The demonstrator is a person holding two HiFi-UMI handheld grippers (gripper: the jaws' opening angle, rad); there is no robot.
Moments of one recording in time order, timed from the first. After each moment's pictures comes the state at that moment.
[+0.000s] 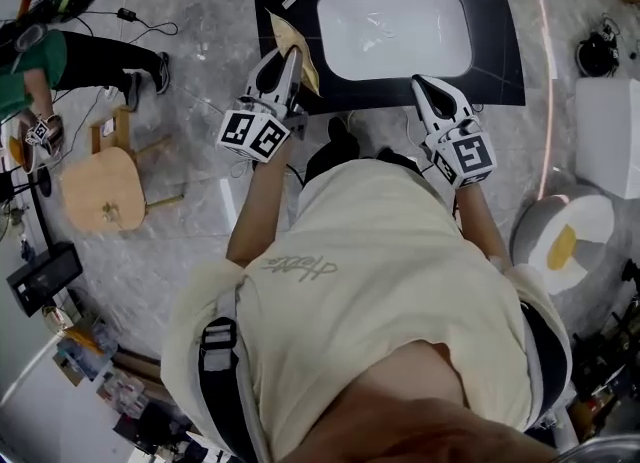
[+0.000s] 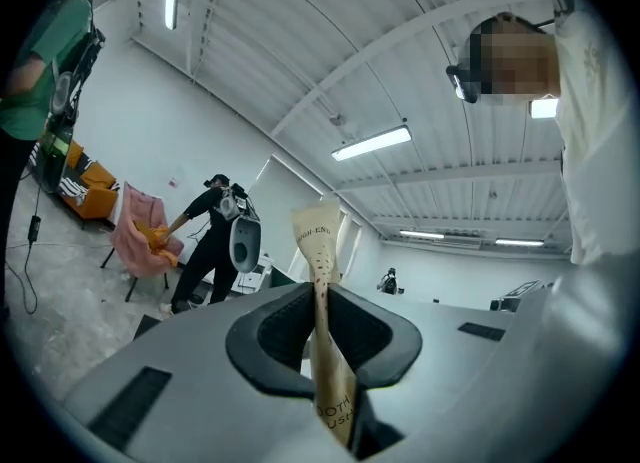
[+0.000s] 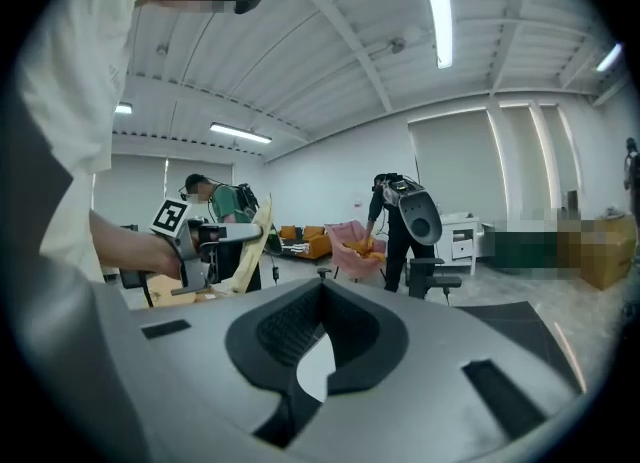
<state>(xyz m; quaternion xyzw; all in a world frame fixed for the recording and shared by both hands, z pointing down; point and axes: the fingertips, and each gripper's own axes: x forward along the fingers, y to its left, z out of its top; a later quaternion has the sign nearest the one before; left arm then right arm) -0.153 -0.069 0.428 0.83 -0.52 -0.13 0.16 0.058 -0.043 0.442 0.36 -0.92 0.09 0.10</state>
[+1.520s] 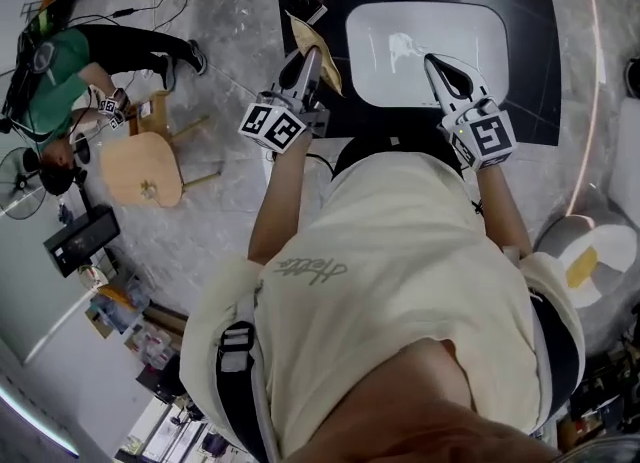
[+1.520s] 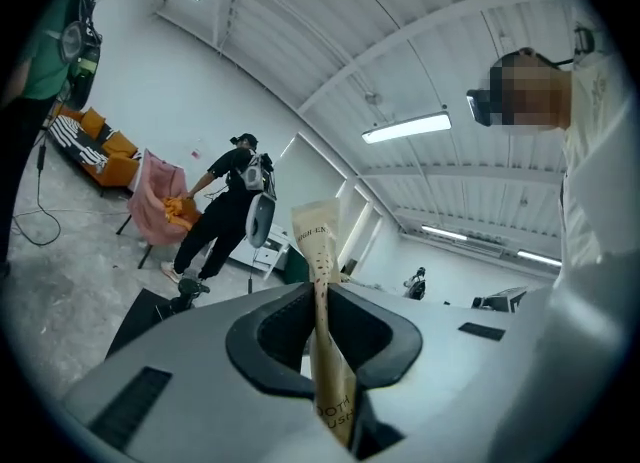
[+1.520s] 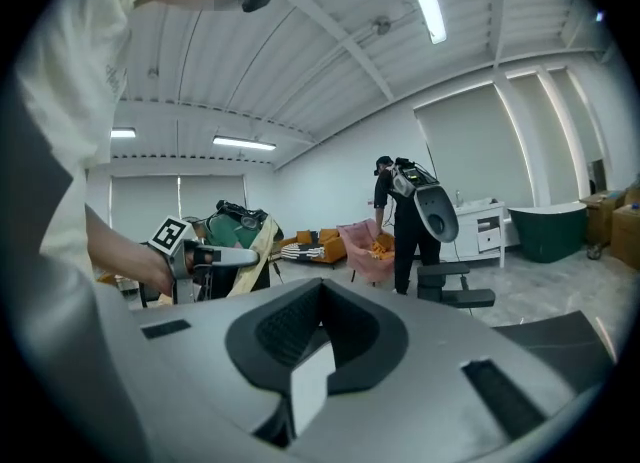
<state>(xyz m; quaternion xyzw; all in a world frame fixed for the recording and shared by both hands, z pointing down) -0.163 -0.201 0.494 0.80 -0.54 -0.11 0.25 0.038 -0.214 0.477 0.30 -0.94 0.13 0.08</state>
